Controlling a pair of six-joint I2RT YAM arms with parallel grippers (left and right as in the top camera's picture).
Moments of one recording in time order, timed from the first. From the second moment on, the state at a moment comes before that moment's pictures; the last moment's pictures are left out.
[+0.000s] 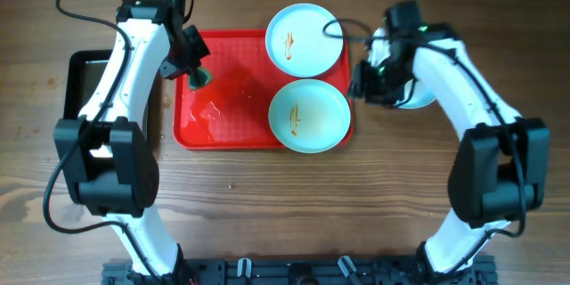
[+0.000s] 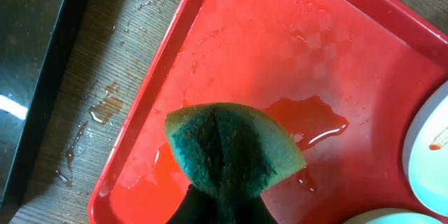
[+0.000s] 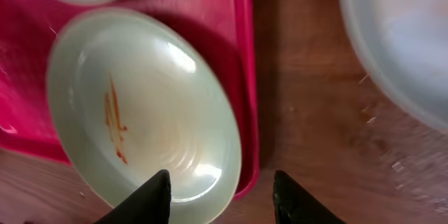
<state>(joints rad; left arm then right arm) -0.08 1.98 1.69 -1.07 -0.02 -0.58 0.17 1.90 1.43 -1.01 -0.34 0.27</state>
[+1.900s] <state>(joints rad) -0.08 1.98 1.69 -1.07 -0.02 -0.58 0.65 2.01 1.44 -0.57 -0.08 0.68</state>
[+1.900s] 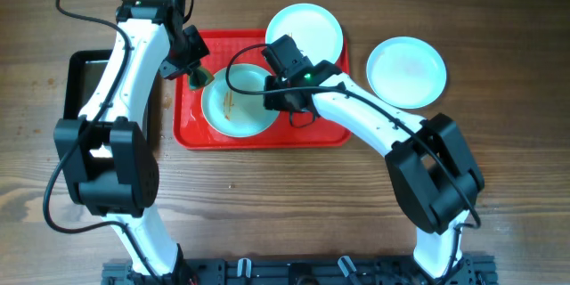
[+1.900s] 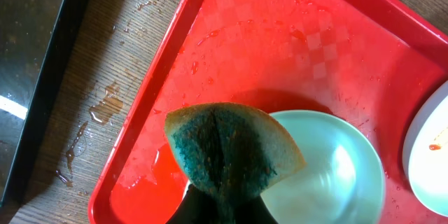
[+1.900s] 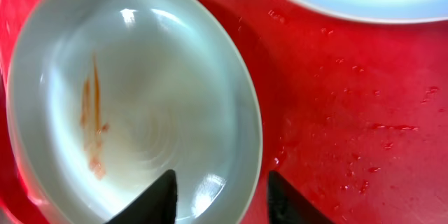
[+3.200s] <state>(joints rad) -0.08 1.98 1.35 -0.79 0.20 -0.17 0.56 2.26 1.68 -0.69 -0.32 0.62</state>
